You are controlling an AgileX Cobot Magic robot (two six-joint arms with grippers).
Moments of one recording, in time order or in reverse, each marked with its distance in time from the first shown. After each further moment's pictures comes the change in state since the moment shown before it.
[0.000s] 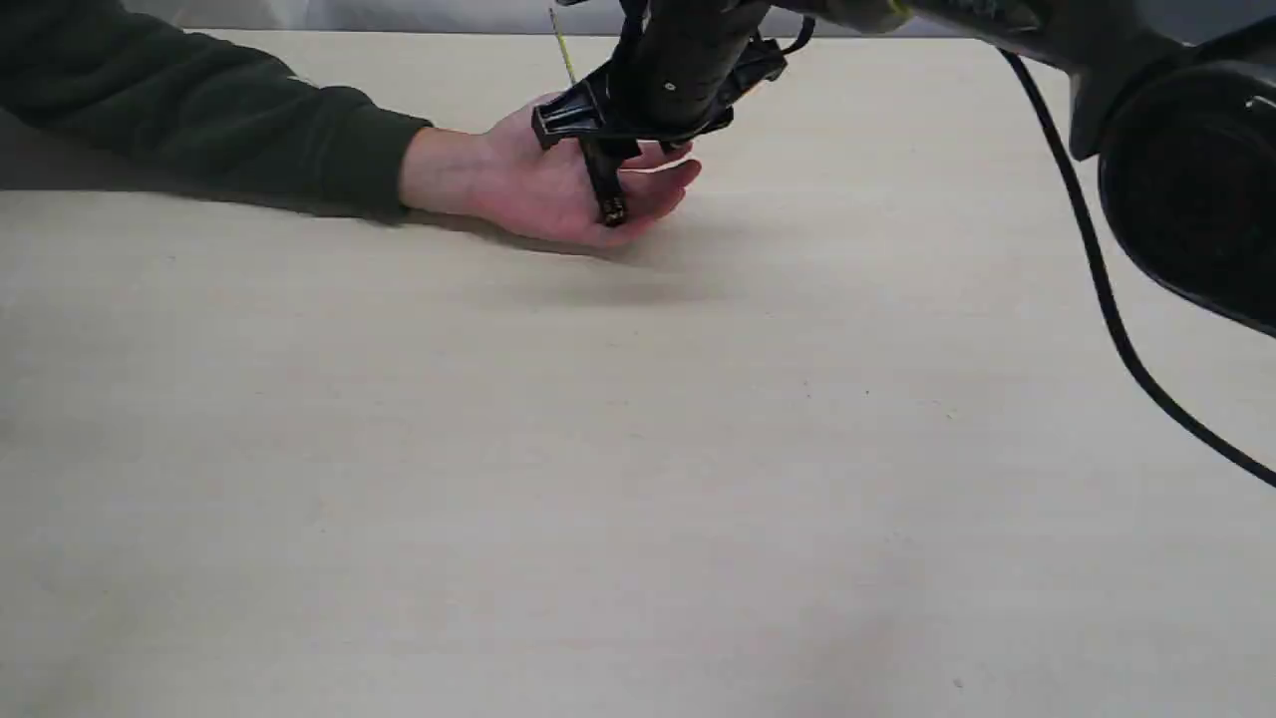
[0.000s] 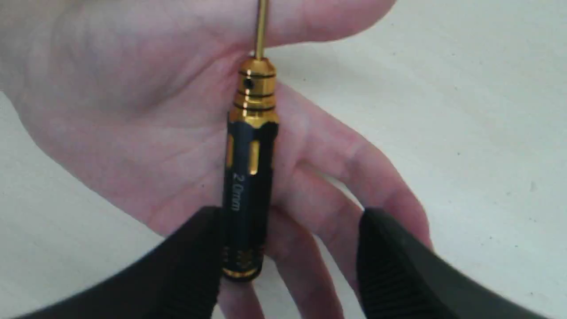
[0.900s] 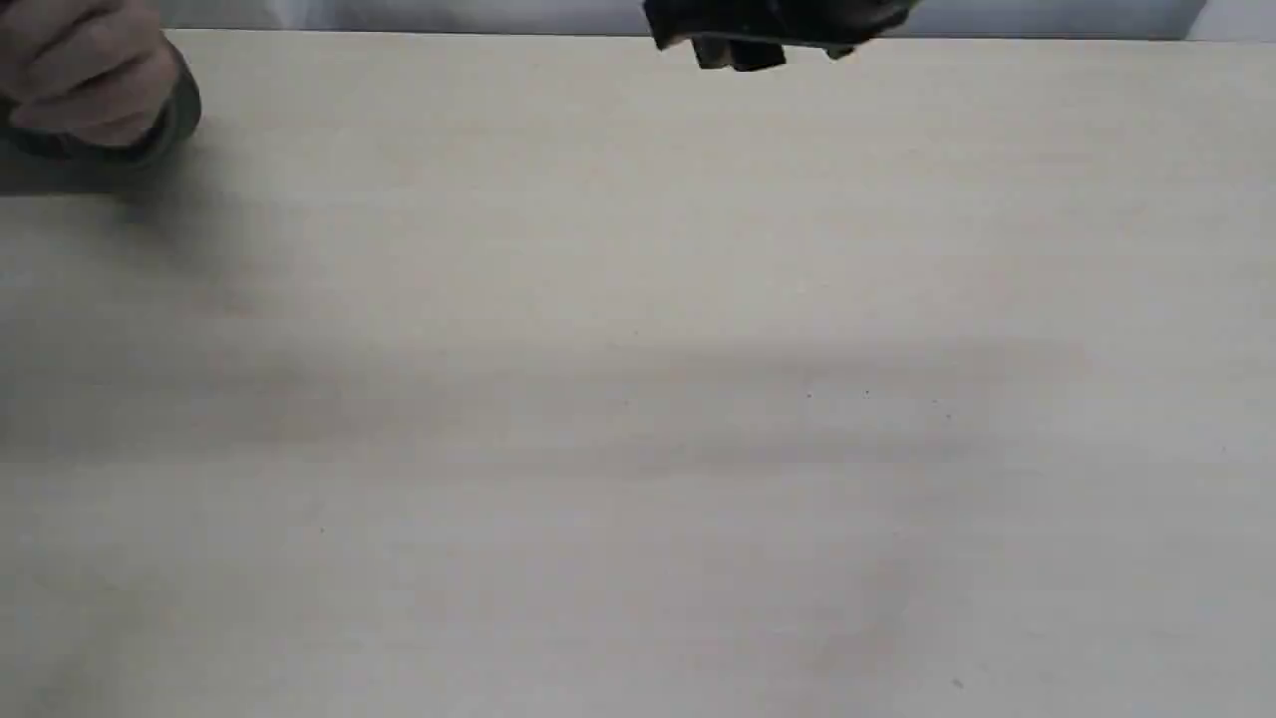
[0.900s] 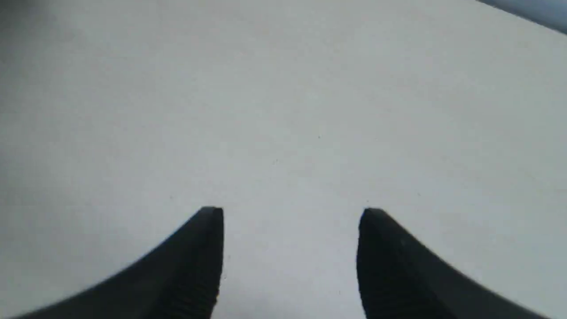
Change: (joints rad) left arm 0.000 0.000 0.000 0.000 0.000 0.000; right arm -0.004 -0.688 0.626 0.016 -0.207 -0.027
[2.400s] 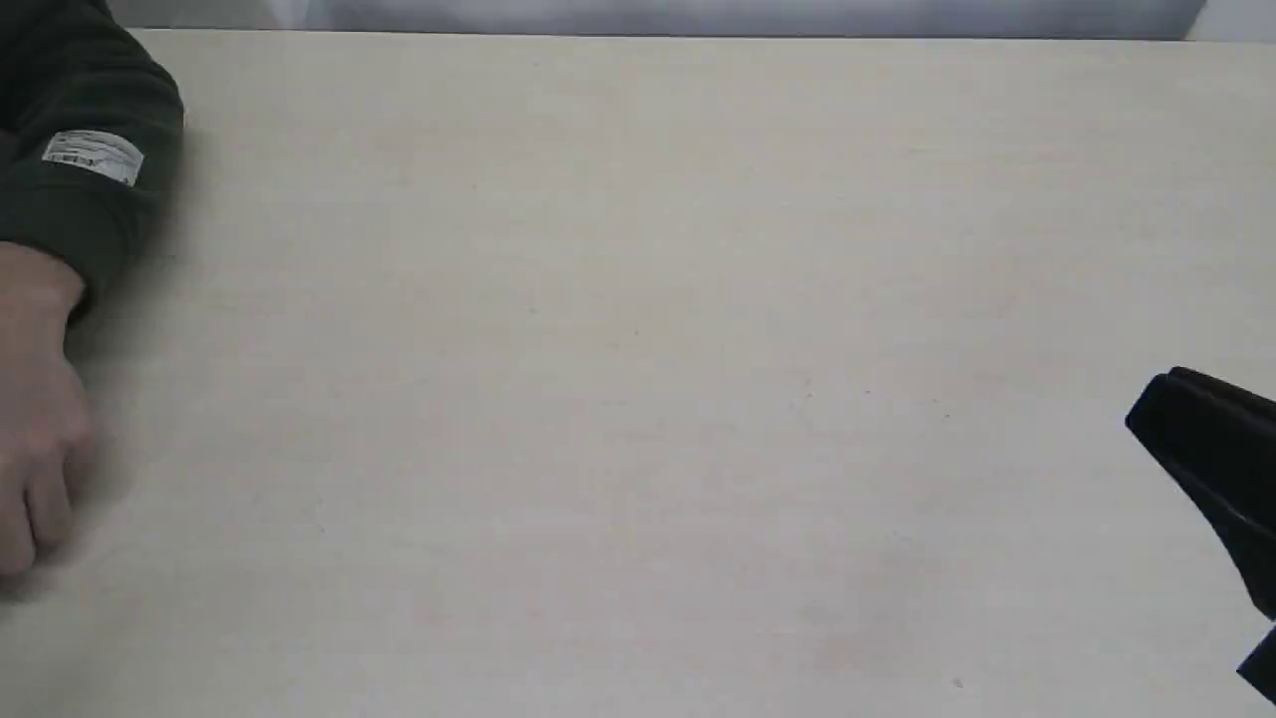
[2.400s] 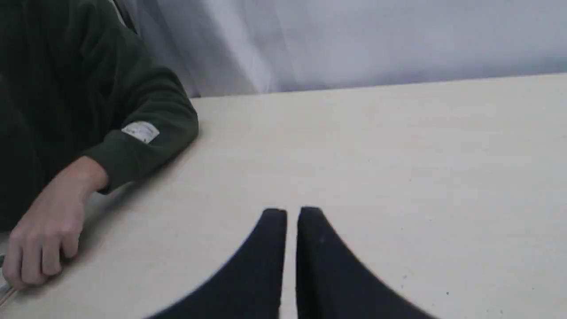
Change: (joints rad) left arm 0.000 0.000 0.000 0.000 0.000 0.000; right arm 0.000 -1.416 1.186 0.297 -0.425 0.000
